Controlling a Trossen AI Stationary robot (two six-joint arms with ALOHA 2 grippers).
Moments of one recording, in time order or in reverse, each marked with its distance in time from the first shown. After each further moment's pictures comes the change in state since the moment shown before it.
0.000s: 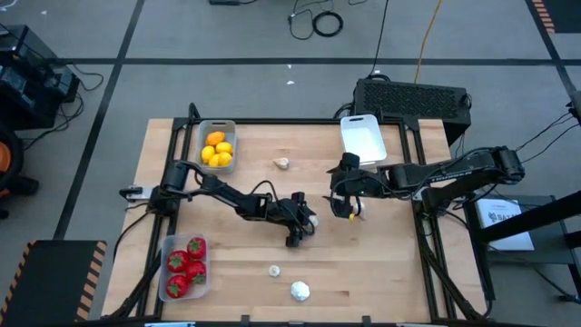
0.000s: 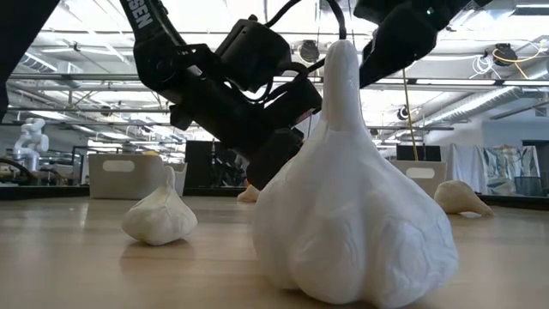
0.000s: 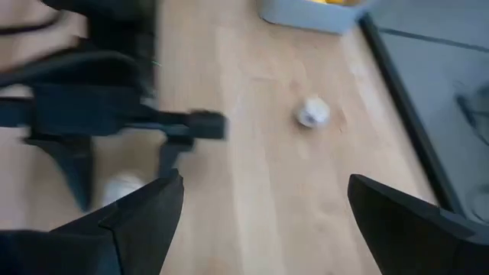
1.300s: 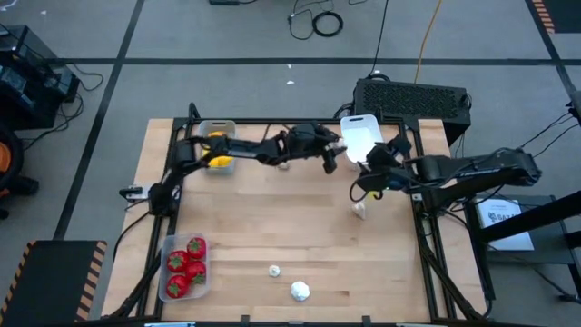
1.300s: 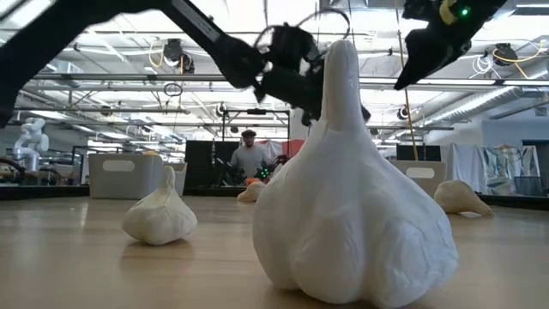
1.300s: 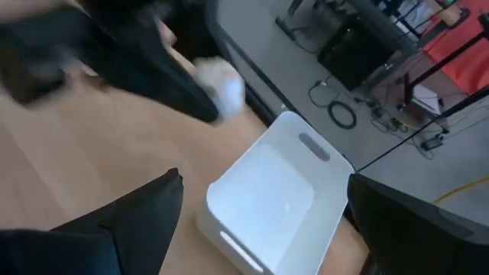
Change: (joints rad) left arm 0.387 0.056 0.480 -0.076 0.027 -0.117; right arm -0.002 -0.241 0.000 -0.515 0.527 0.447
